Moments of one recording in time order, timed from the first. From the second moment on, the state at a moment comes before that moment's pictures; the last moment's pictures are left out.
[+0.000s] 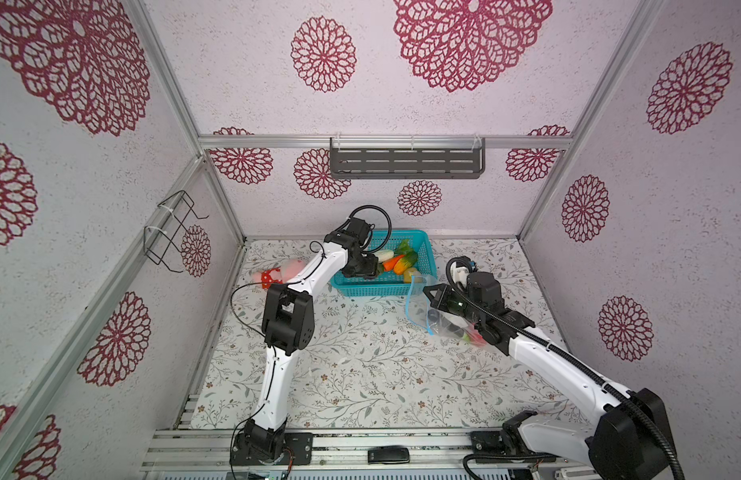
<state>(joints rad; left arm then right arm) -0.41 2.28 2.10 -0.94 0.13 -0.31 0.48 1.20 0.85 -0.08 -0.23 0.72</state>
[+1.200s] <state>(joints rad) -0.37 2.38 2.23 -0.99 0.17 -0.09 0.47 1.25 0.84 -0.03 -0.27 0.71</state>
